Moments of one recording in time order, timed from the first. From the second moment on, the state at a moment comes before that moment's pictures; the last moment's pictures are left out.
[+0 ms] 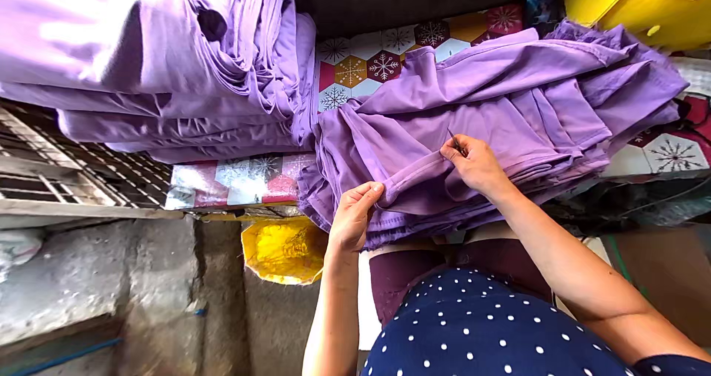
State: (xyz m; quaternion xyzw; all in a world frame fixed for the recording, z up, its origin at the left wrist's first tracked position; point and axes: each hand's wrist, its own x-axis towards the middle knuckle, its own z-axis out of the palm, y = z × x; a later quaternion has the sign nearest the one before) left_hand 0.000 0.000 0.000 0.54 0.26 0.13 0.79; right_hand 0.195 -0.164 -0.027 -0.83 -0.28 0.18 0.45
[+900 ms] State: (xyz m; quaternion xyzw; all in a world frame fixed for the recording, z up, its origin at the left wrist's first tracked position) left_hand 0.005 -0.024 0.014 0.68 0.27 0.23 0.65; right_hand 0.124 -0.159 -0.014 -0.66 -0.43 0.03 0.61
